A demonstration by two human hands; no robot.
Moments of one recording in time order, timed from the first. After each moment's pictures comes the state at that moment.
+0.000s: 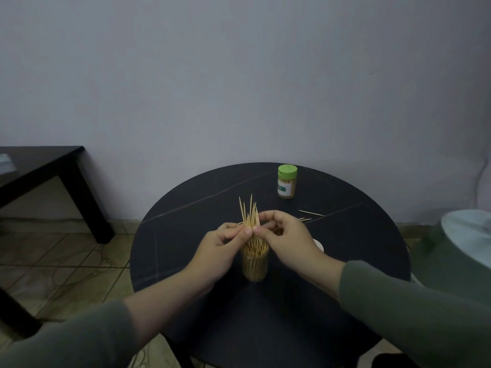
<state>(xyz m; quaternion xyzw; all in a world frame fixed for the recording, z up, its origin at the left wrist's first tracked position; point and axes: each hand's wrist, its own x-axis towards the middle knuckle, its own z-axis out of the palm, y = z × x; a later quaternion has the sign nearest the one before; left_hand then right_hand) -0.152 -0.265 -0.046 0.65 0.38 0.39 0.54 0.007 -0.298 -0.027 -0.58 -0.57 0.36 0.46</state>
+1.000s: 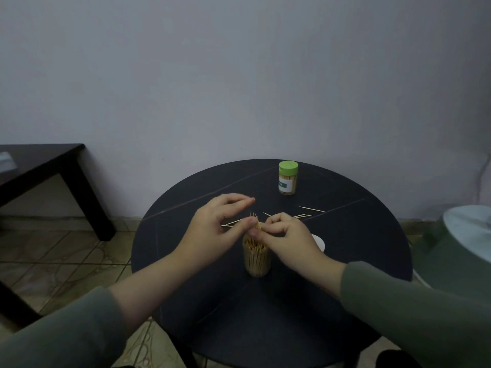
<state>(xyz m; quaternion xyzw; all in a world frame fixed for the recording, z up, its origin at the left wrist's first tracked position) -0.166 -0.249 -0.019 0.85 0.31 0.39 0.16 0.013 -0.294 -0.047 -0.59 -0.63 0.29 0.42</state>
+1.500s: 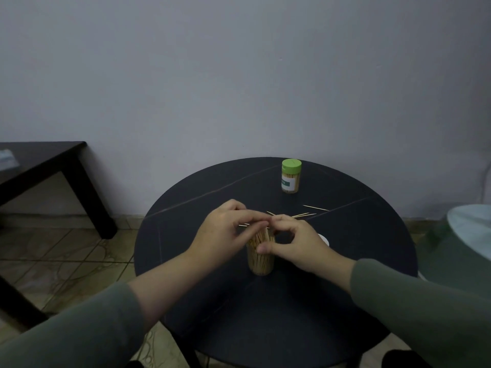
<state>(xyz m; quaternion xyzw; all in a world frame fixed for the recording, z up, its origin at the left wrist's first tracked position) -0.157 -0.245 -0.030 0.87 0.29 0.37 0.11 0.028 -0.298 -0.046 -0.51 -0.67 0.35 0.40</state>
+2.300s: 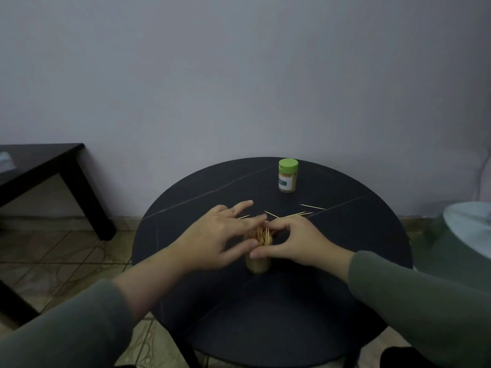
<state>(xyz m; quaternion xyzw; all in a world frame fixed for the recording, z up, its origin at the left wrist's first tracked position) -0.177 -0.235 -0.027 0.96 0.18 0.21 -0.01 0.037 -0.296 -0.036 -0.54 -0.71 0.31 0.31</state>
